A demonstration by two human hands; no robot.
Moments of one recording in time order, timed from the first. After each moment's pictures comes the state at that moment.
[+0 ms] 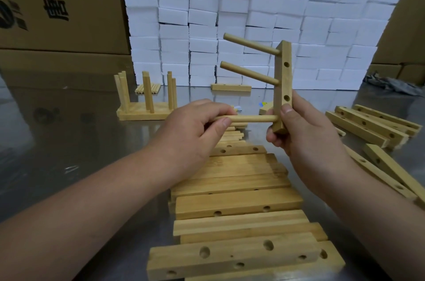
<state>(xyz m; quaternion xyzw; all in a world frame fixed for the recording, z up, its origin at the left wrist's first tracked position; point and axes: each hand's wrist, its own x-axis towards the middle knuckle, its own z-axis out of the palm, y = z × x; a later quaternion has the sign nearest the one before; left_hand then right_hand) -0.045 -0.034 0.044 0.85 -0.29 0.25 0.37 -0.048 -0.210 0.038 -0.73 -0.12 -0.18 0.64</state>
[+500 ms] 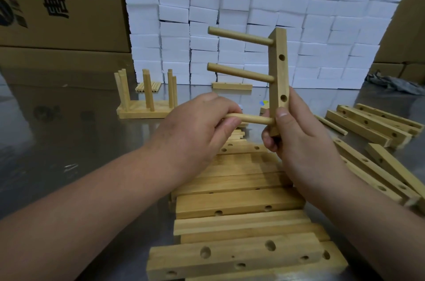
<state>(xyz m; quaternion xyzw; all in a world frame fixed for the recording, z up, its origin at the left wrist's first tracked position) -0.050 -0.037 0.051 0.86 -0.32 0.30 0.25 -0.055 -0.203 0.031 -0.76 -0.19 -0.19 0.60</state>
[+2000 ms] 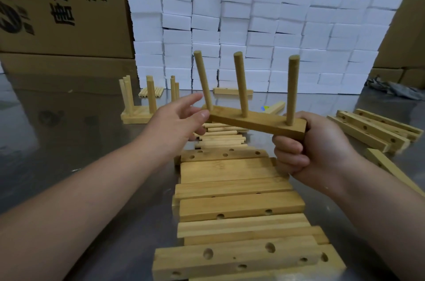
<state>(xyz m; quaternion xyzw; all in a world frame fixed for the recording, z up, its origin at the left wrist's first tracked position) -0.017 -0.013 0.038 0.80 -0.13 0.14 0.57 -0.042 -0.226 0.048 -0.60 -0.07 0.07 0.79</state>
